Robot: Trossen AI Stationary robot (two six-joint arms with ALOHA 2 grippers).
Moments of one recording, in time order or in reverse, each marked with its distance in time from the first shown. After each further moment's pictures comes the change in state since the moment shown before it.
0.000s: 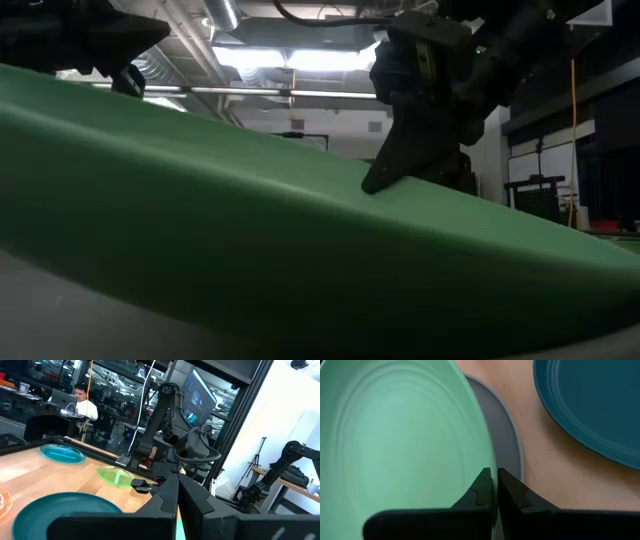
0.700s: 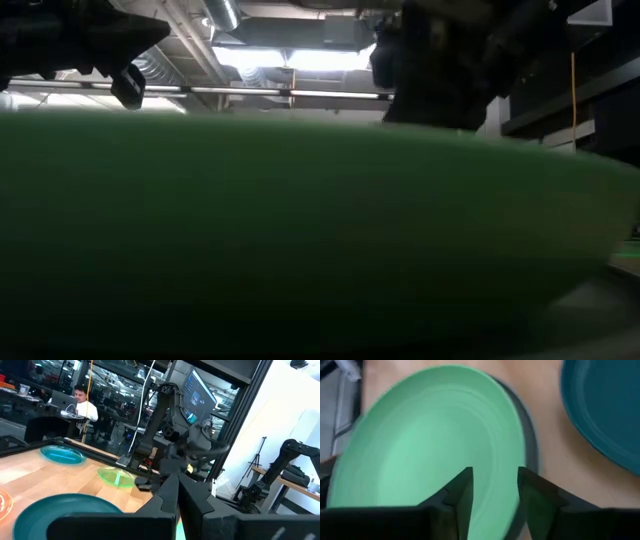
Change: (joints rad) left arm 0.000 0.000 0.000 0.003 0.000 0.009; right arm 0.001 -0.039 0.000 0.010 -0.051 -0.108
